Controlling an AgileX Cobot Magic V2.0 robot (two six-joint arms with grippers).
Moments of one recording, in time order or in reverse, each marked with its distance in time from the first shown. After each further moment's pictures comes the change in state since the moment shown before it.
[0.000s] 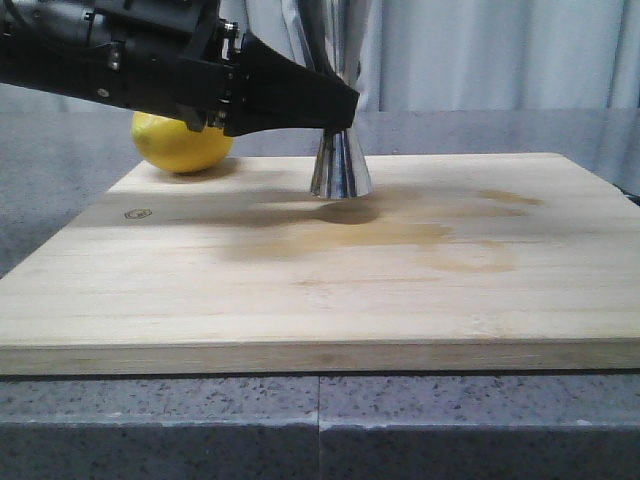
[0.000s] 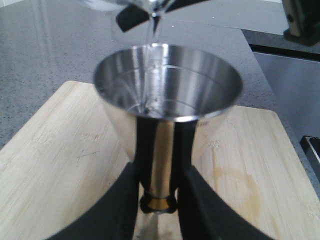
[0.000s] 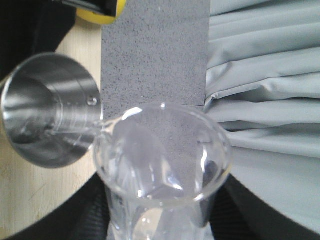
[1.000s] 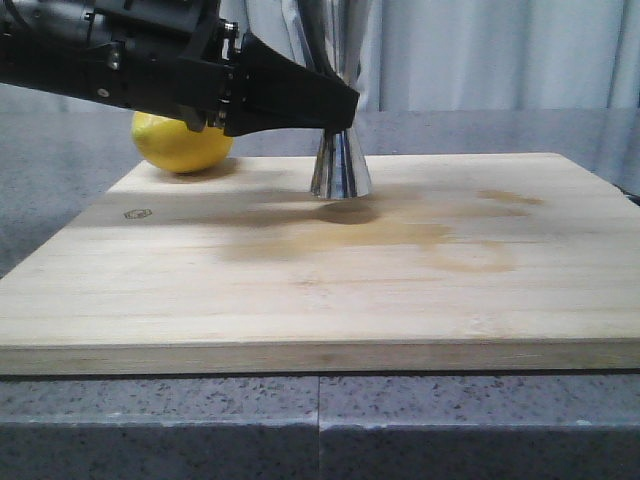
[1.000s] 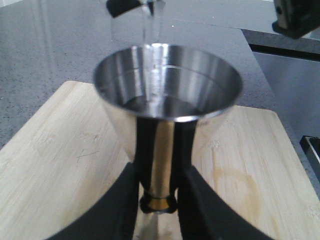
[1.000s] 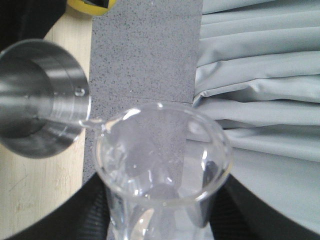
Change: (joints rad) left arm 0.000 0.000 0.000 0.000 0.000 0.000; right arm 0.004 0.000 0.000 -0.068 -0.004 -0.002
